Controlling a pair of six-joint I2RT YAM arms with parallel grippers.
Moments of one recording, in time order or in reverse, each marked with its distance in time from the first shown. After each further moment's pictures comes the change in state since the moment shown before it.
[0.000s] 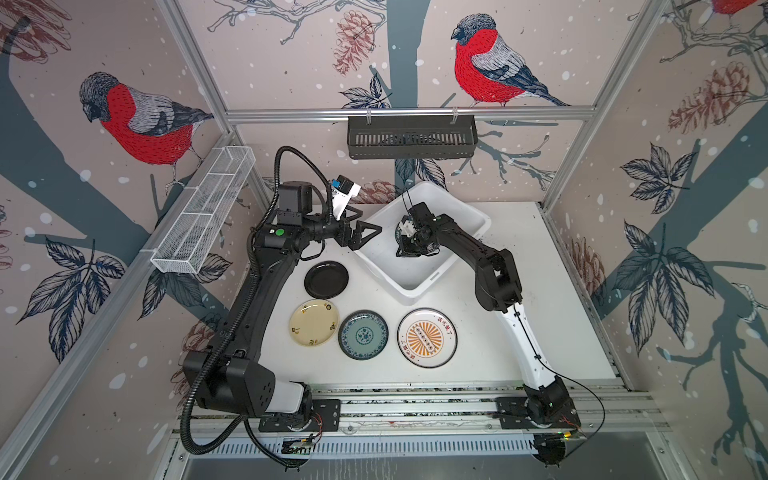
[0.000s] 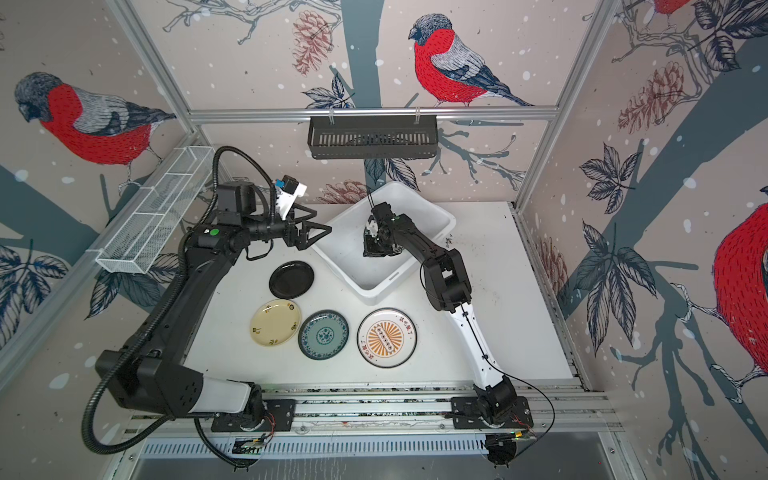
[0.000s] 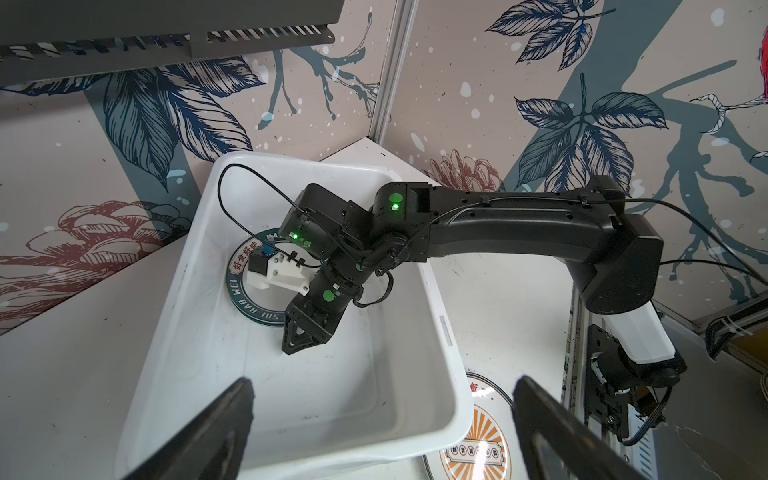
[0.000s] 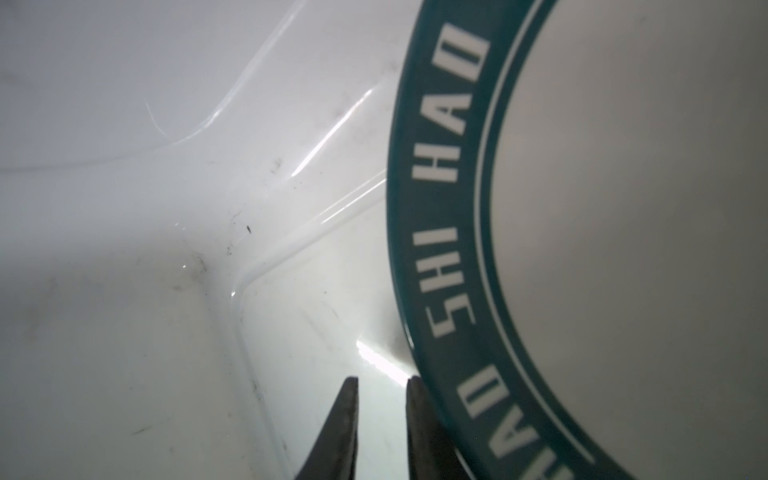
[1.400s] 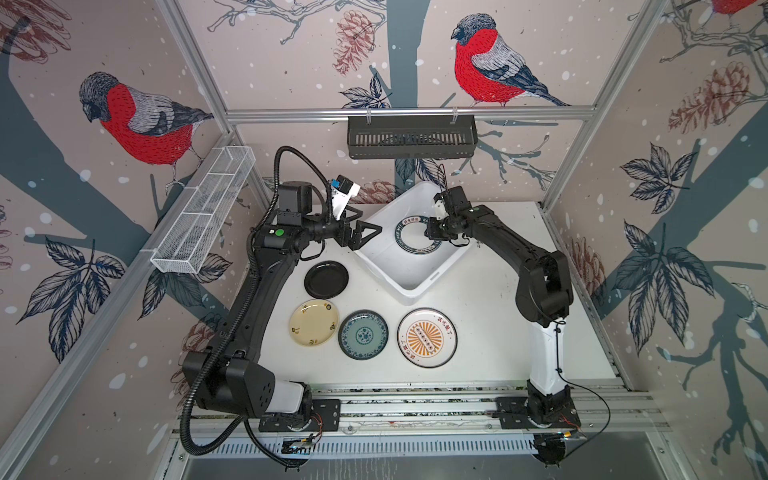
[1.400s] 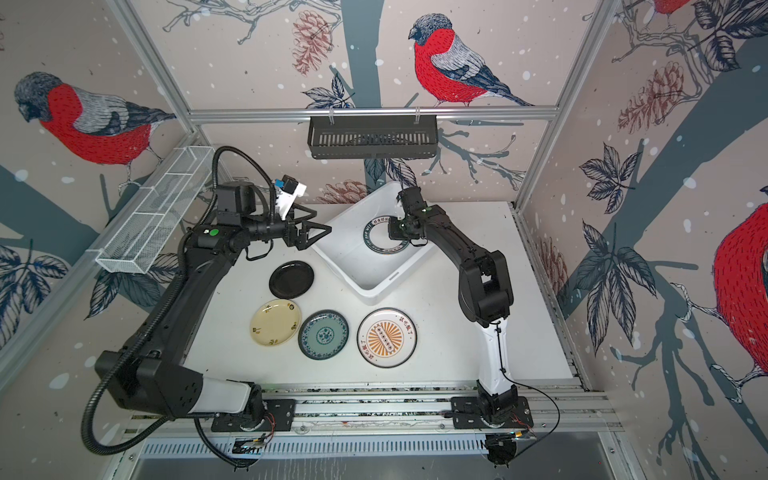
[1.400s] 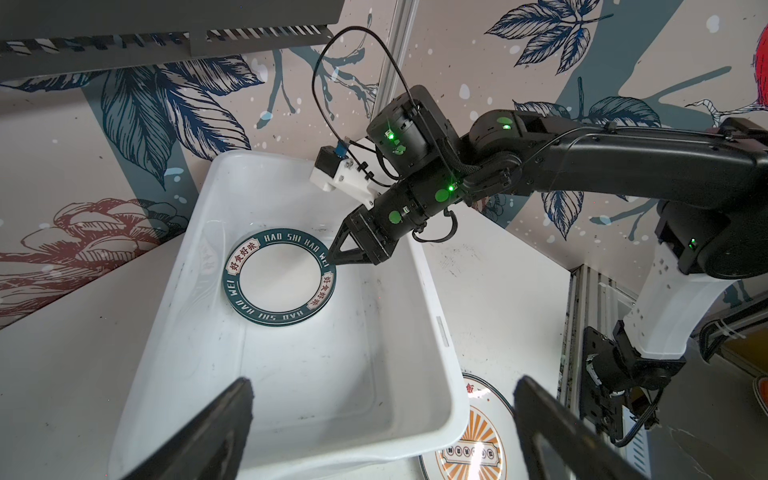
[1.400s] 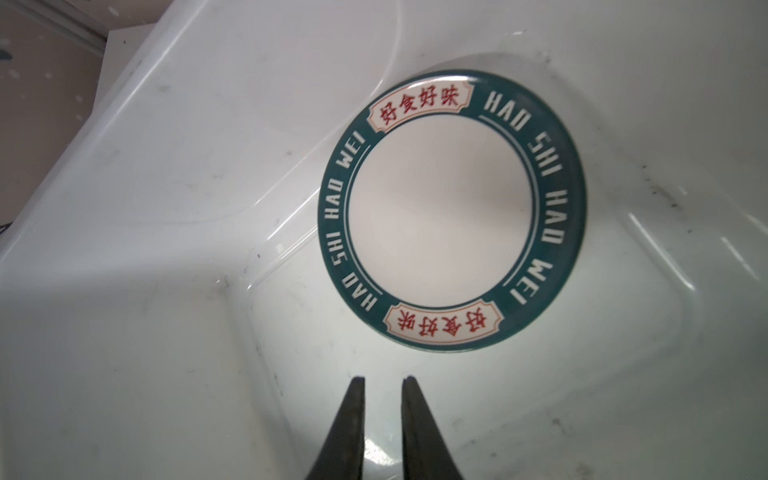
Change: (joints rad) left arm 0.000 -0.002 -0.002 0.001 0.003 -0.014; right arm -0.085 -0.434 -0.402 0.148 0.143 -0.012
